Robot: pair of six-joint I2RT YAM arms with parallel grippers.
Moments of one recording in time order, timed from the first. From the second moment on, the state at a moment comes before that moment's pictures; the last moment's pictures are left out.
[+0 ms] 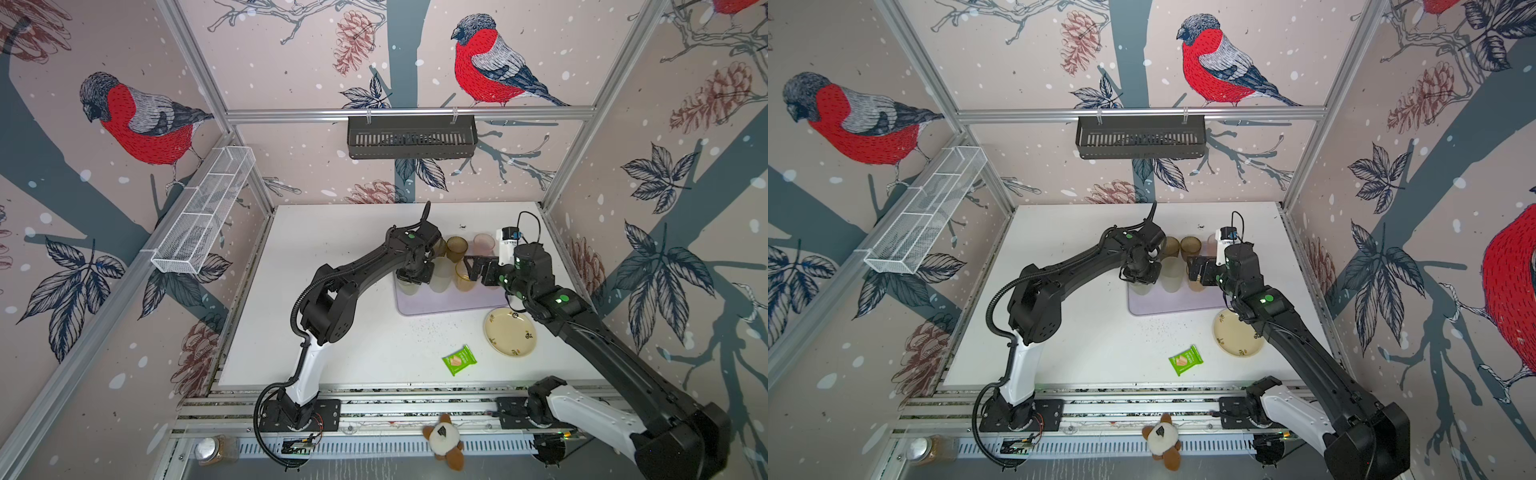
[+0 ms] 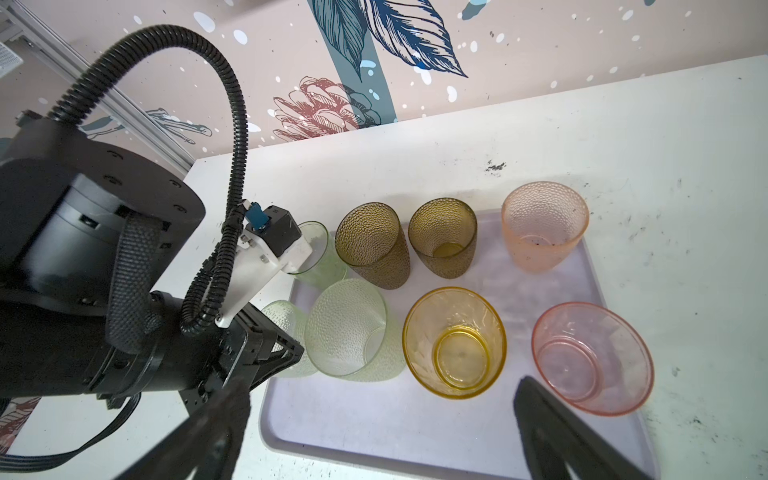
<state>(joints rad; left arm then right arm) -0.74 2.13 1.86 -1.01 0.05 -0.37 0.42 1.01 0.84 -0.31 -0.03 0.37</state>
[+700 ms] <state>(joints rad) -0.74 2.14 1.87 -1.01 0.05 -0.37 0.41 1.01 0.84 -0.31 -0.04 0.37</state>
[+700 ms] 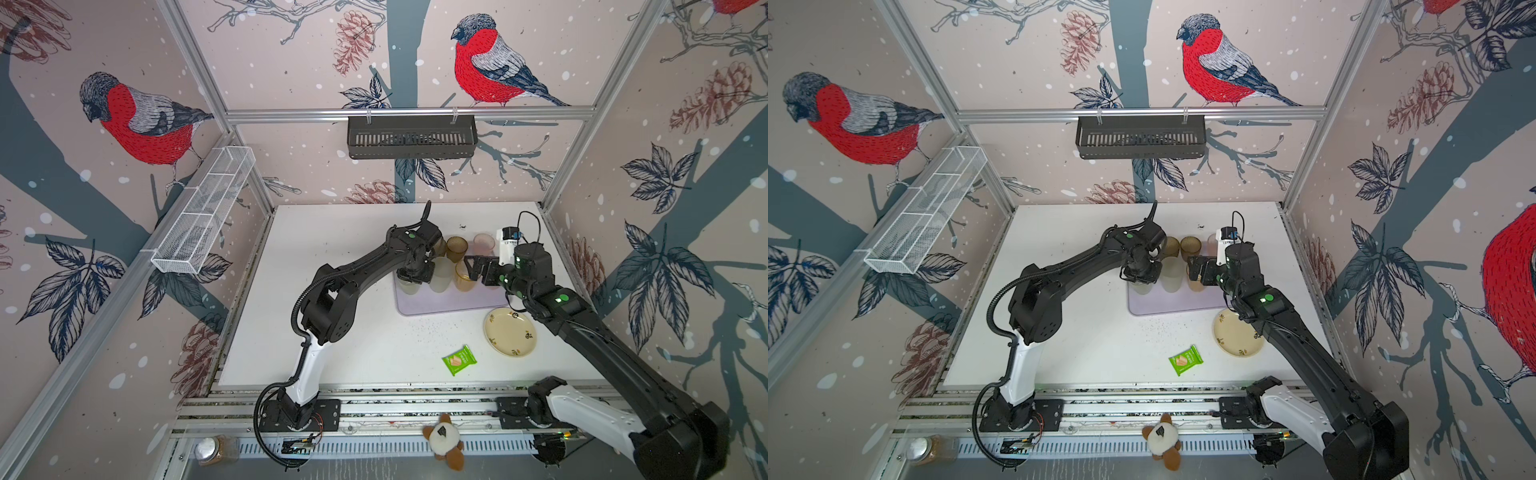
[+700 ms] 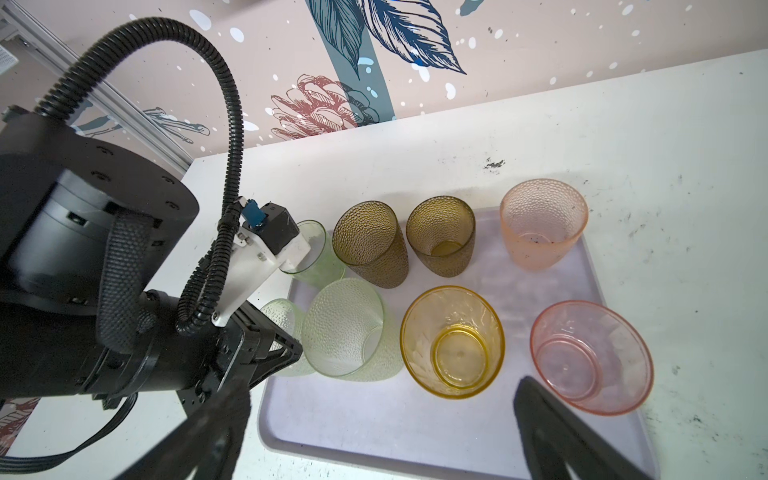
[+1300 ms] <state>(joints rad) -0.75 2.15 1.88 -1.01 0.05 -0.37 0.41 1.01 0.84 -0.31 -0.05 0.37</state>
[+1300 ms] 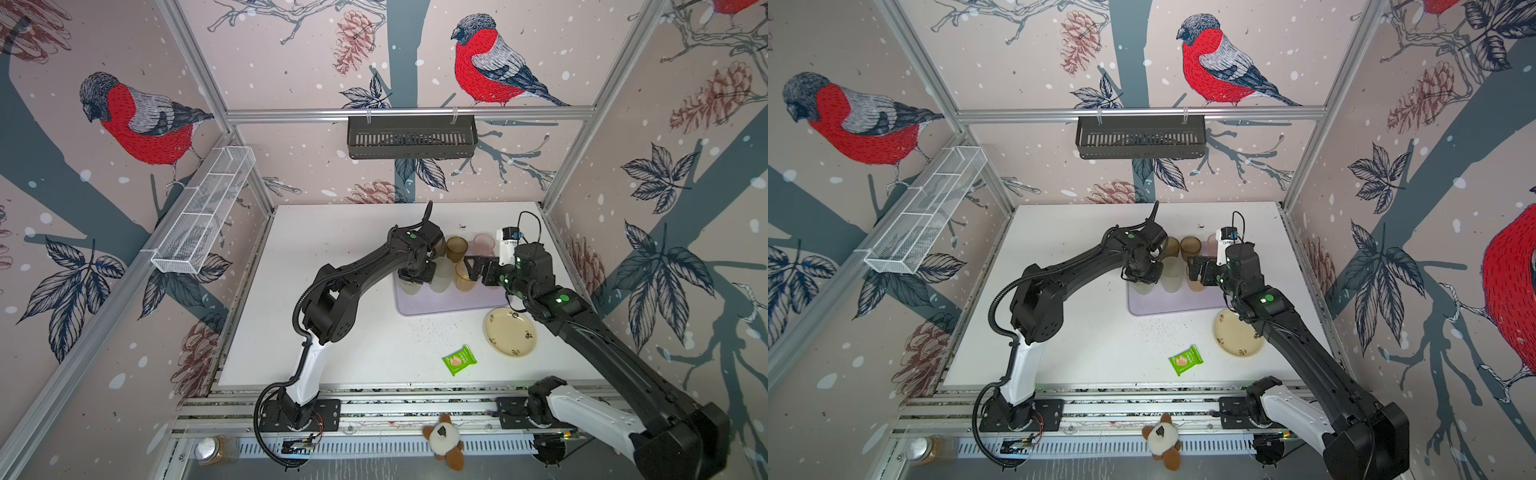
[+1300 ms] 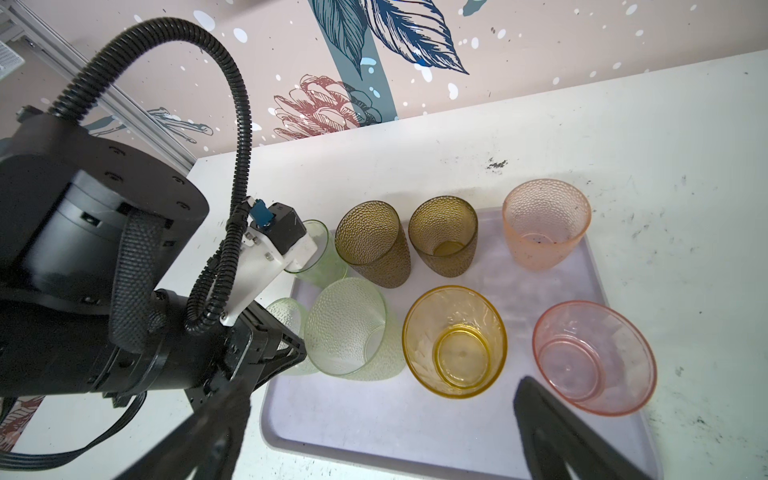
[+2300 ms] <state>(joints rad) -0.75 2.15 1.90 -1.02 0.05 -0.37 0.40 1.01 0.84 -0.30 -0.06 0.37</state>
